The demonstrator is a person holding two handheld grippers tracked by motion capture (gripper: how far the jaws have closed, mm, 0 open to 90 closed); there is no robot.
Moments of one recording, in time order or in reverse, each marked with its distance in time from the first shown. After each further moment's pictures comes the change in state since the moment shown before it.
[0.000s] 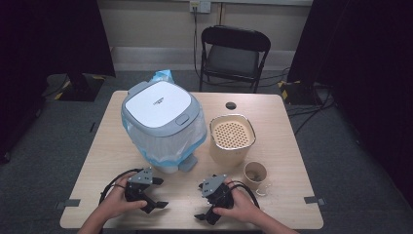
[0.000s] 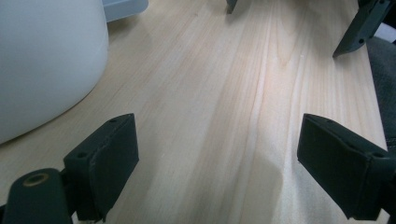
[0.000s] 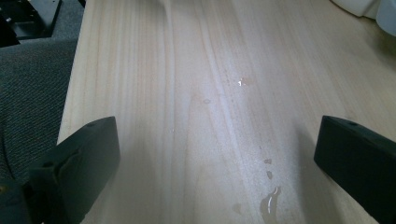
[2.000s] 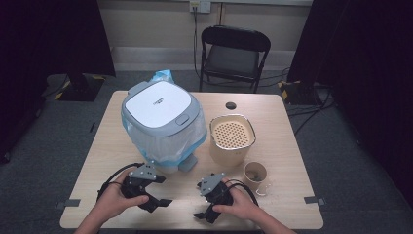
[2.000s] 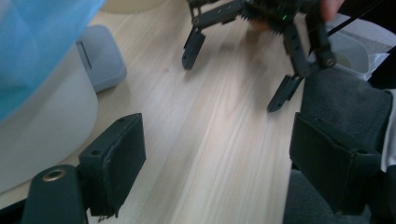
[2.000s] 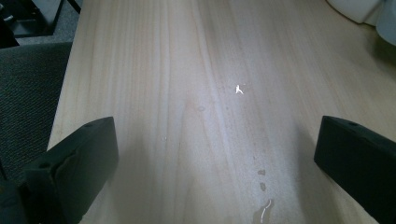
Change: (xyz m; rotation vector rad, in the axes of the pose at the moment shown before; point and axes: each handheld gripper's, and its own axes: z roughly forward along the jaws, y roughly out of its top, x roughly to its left) left arm -0.045 0.068 -0.038 0.046 0.033 -0.019; right arm -0.005 0.003 0.004 -0.002 0.009 -0.022
